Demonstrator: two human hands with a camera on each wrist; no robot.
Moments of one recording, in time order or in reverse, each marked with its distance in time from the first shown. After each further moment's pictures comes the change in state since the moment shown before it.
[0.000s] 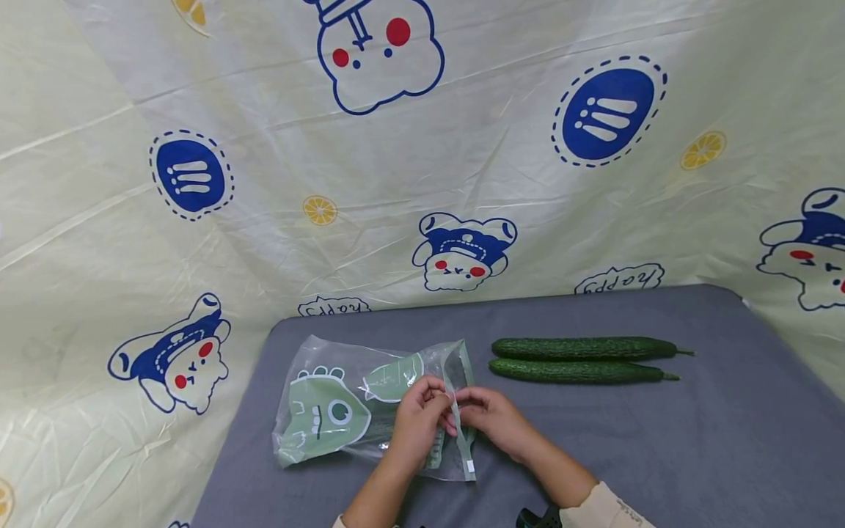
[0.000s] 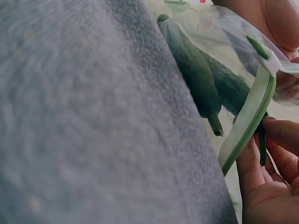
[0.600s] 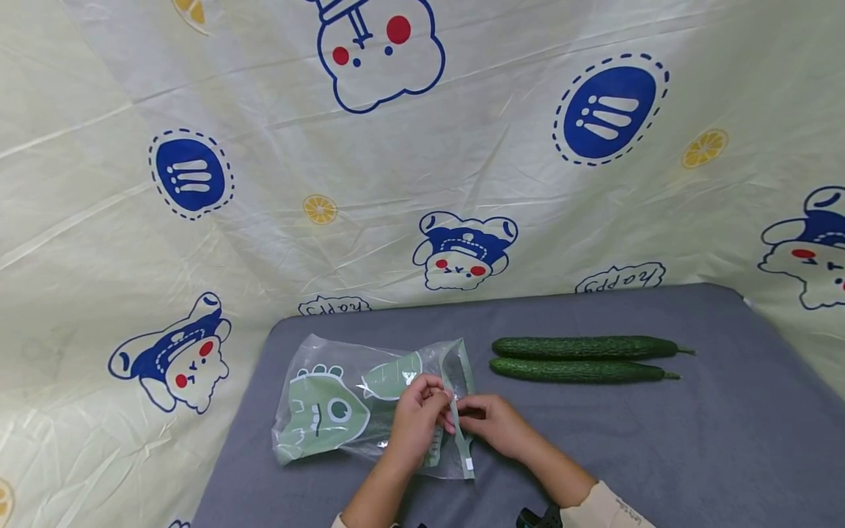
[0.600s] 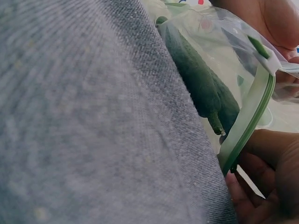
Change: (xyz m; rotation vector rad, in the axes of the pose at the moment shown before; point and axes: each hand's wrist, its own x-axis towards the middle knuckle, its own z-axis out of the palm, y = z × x) left_hand 0.001 0.002 -0.003 0.012 0.003 0.003; right_hand 0.001 0.005 -0.001 -0.369 0.015 -0.117
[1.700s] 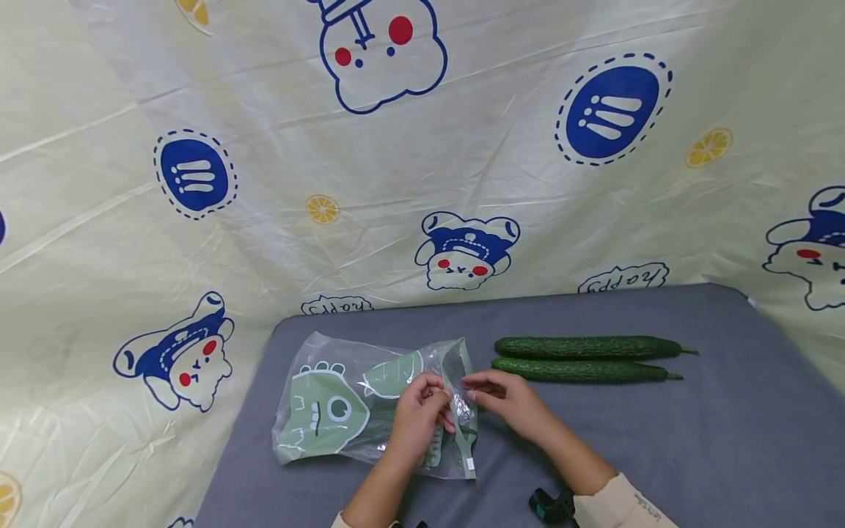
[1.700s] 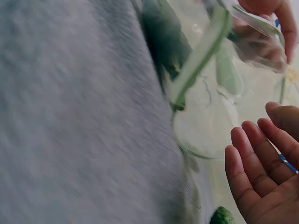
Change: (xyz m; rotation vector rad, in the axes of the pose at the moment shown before) left_hand 0.001 0.000 -0.002 0.006 0.013 0.000; right_hand 0.002 -0.014 -0.030 0.037 0.101 0.044
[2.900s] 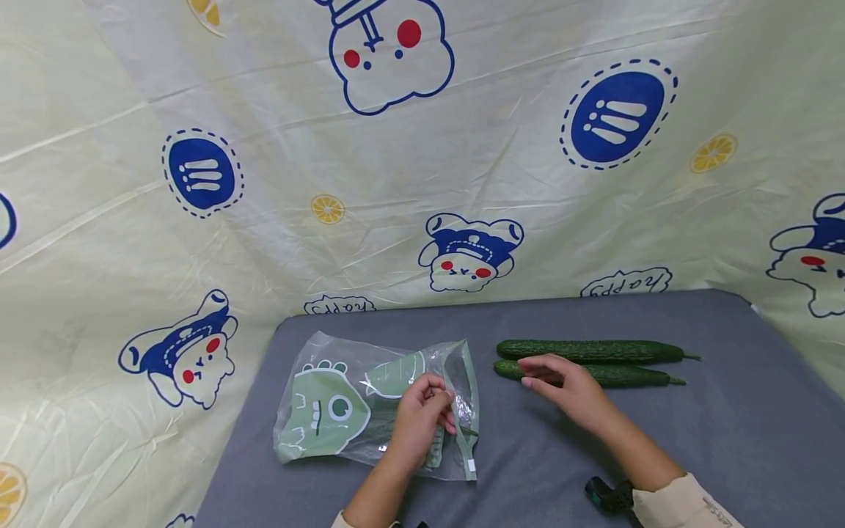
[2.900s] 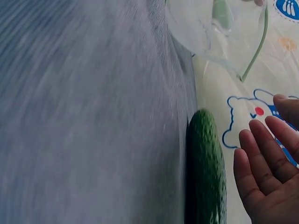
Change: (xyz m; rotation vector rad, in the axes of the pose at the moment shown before) left_hand 0.001 -0.002 -0.002 0.004 0.000 -0.001; right_hand -0.022 0.009 -0.075 -0.279 0.134 0.005
